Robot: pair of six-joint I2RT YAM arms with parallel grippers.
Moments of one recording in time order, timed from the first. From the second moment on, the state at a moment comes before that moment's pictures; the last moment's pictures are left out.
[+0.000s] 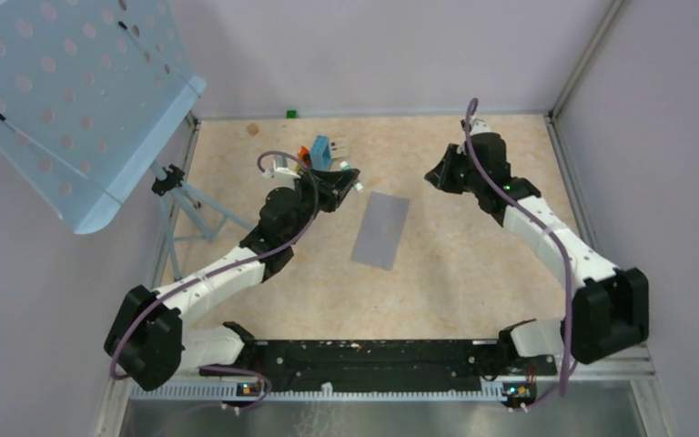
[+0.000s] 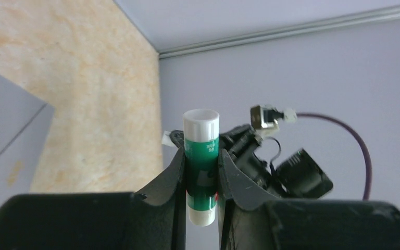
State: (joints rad) left arm -0.63 1.19 0.69 0.50 -0.09 -1.33; right arm 0.34 1.40 1.08 -0.31 -0.05 0.44
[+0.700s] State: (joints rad) left arm -0.66 1.42 0.96 0.74 -0.20 -1.72; right arm 0.54 1.16 1.00 0.27 -0.17 0.65
